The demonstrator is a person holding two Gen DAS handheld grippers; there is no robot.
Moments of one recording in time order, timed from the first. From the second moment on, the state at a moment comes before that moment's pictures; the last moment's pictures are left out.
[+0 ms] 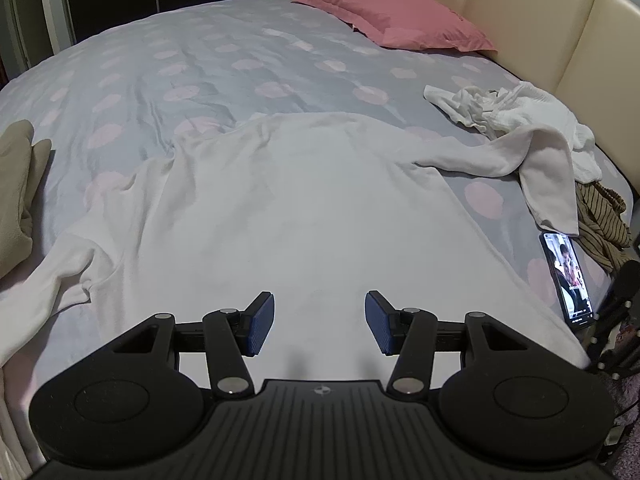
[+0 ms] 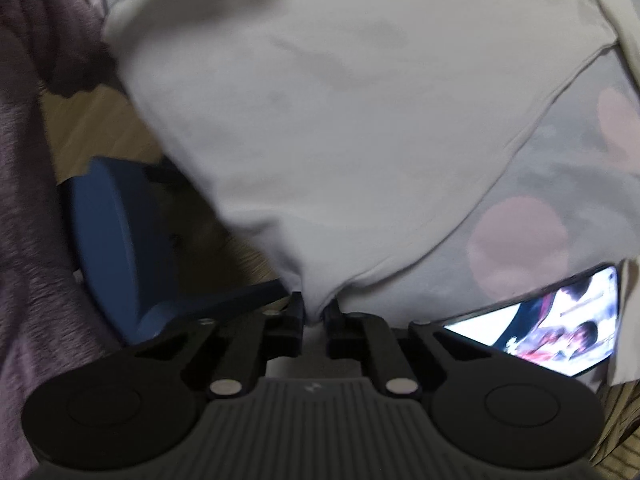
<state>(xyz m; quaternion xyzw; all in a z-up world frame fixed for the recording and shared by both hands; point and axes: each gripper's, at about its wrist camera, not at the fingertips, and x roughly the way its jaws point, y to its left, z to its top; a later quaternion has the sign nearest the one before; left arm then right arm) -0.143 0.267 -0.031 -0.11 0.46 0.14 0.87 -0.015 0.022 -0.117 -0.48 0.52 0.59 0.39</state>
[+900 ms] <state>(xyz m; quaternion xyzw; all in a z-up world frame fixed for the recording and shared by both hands) -0.123 0.250 -0.041 -0.10 0.48 0.12 0.87 0.063 0.041 -0.040 -0.45 0.47 0.55 0.53</state>
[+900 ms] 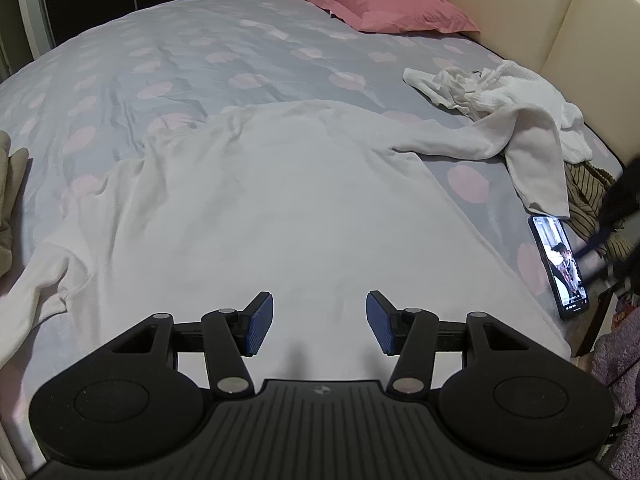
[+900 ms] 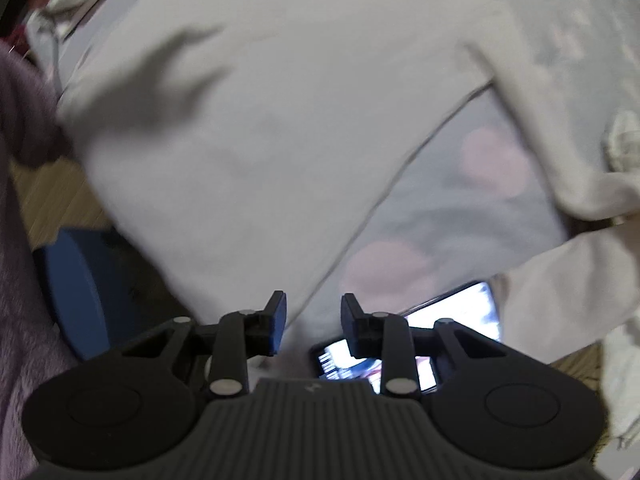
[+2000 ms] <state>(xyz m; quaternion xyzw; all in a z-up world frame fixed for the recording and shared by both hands) -0.106 0.250 -0.051 -0.11 0.48 0.10 0.86 0.189 0.026 -0.001 -0.30 0.39 0.35 0.80</state>
